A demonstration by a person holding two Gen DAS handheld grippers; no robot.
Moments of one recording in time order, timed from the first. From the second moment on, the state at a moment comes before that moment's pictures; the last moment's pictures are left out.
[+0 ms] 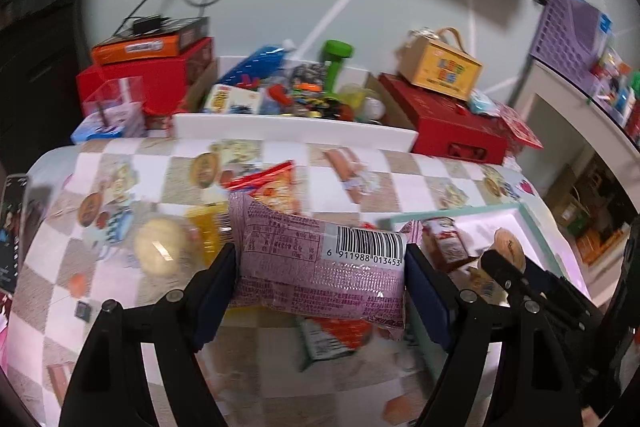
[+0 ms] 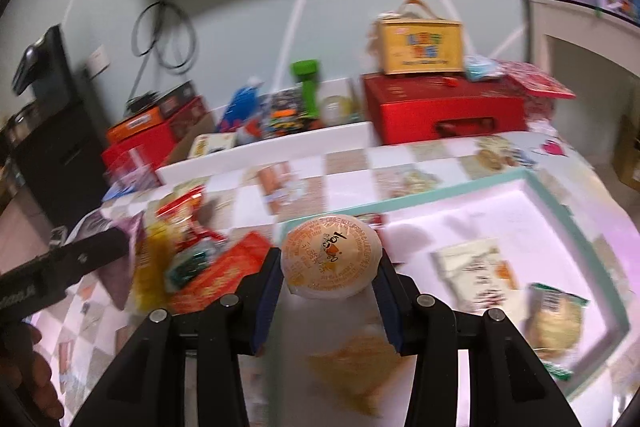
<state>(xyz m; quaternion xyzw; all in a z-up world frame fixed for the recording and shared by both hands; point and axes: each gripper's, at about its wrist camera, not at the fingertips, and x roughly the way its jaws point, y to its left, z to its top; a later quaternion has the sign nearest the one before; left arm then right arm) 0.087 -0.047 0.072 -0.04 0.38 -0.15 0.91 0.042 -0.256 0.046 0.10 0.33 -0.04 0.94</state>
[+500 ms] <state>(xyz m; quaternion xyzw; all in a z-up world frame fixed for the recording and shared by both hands) 0.078 -0.133 0.065 -0.01 0.38 -0.23 0.89 0.004 -0.352 0.054 0.14 0.30 -0.15 0.93</state>
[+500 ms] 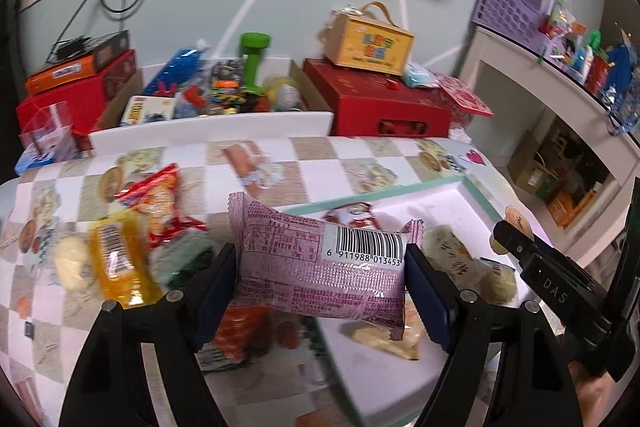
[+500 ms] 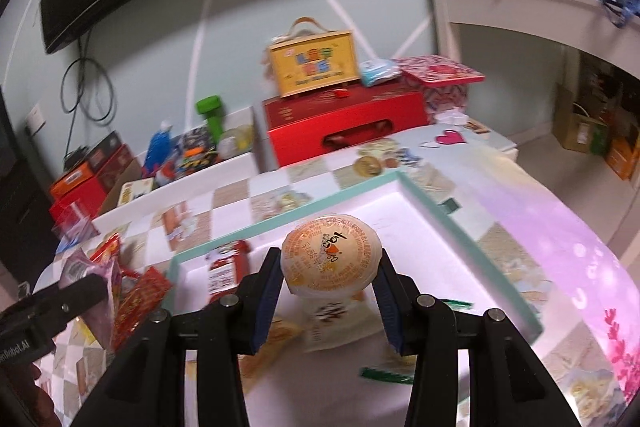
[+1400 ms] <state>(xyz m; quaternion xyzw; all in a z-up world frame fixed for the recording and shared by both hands) 0.119 -0.246 0.030 0.02 0.43 -0.29 0.85 0.009 -0.399 0.020 0.19 0.32 -0.20 0.90</state>
